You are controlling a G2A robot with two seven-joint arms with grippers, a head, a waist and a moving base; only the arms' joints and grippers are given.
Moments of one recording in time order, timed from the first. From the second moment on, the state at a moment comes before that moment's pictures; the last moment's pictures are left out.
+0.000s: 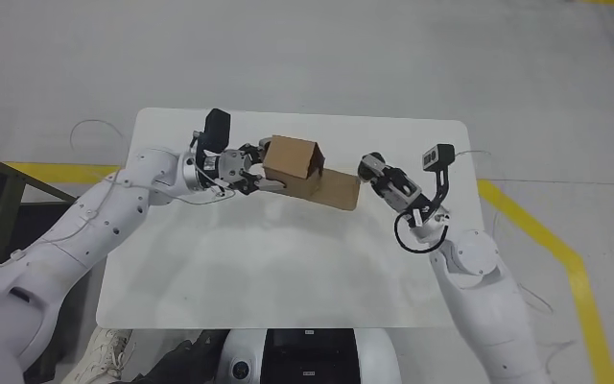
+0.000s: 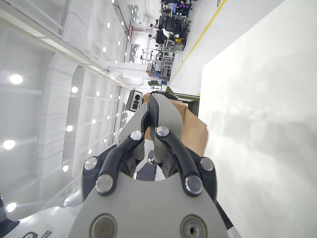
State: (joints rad) left arm 0.59 -0.72 -0.48 -1.30 0.85 -1.01 0.53; right arm -1.35 -1.25 1.29 -1.71 0.36 -0.15 0.51
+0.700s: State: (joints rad) left arm 0.59 -0.70 -0.48 -1.32 0.80 -1.01 0.54; right arm -1.33 -1.26 1.21 -1.57 0.46 -0.16 0.61
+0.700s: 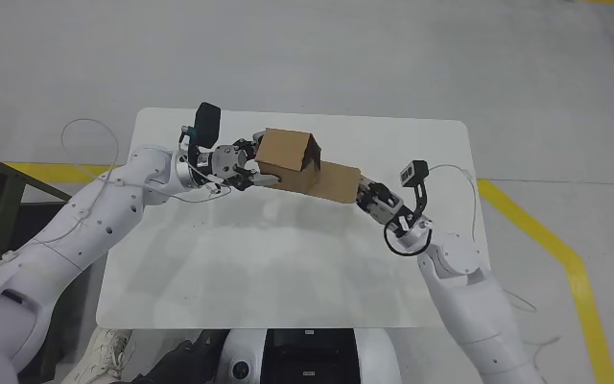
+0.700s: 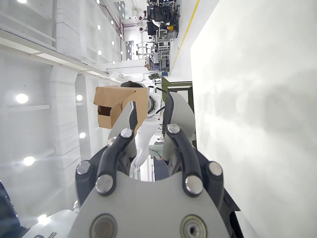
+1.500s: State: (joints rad) left arm 0.57 -0.71 -0.46 -1.32 0.82 -1.01 0.49; right arm -1.33 -1.26 1.20 -1.61 0.52 -0.18 0.71
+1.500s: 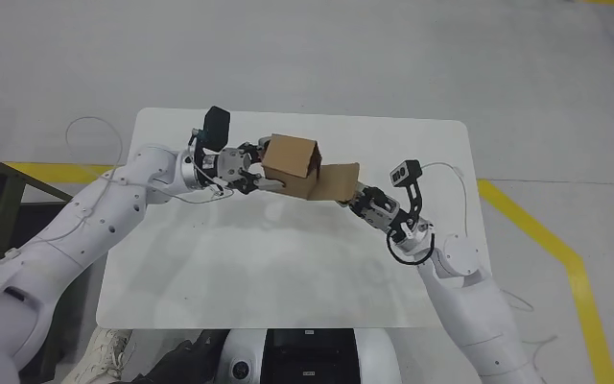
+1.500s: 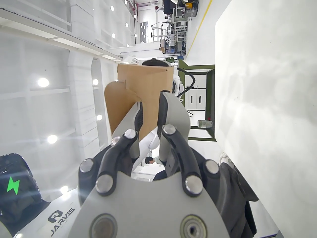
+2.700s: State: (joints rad) left arm 0.64 -0.76 -0.58 -1.32 0.94 -1.01 0.37; right arm -1.32 -1.25 1.16 -1.75 0.30 -0.06 0.62
